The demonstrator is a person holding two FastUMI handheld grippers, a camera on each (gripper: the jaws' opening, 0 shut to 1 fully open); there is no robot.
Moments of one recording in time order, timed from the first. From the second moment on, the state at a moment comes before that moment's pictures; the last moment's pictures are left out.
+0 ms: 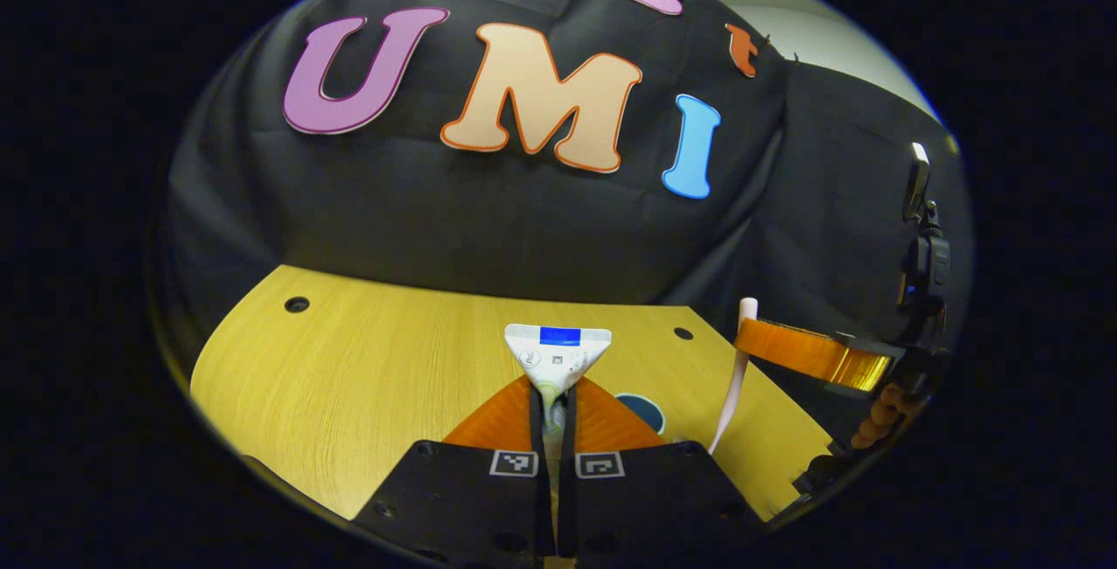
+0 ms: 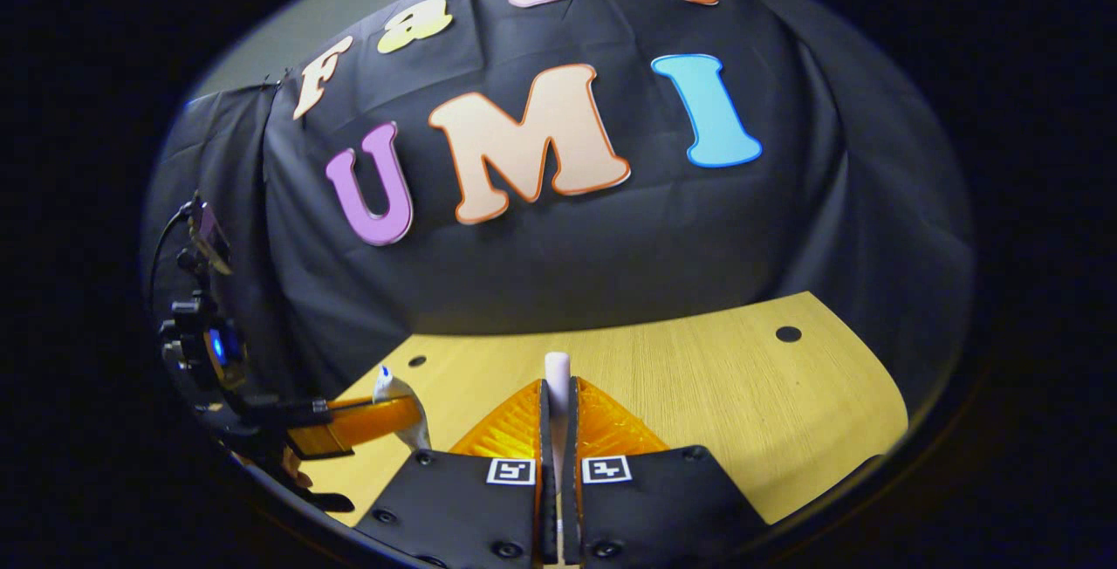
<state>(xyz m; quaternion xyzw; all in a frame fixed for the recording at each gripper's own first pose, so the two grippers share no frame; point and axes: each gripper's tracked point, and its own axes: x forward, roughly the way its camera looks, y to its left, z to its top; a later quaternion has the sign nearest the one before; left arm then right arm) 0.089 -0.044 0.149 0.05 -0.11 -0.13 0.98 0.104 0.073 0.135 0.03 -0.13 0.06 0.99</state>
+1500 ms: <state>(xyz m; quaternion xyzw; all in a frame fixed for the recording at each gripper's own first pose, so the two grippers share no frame) 0.163 -0.154 0.125 0.13 -0.18 -0.29 0.93 0.119 -0.055 0.087 0.09 -0.17 -0.09 0.98</state>
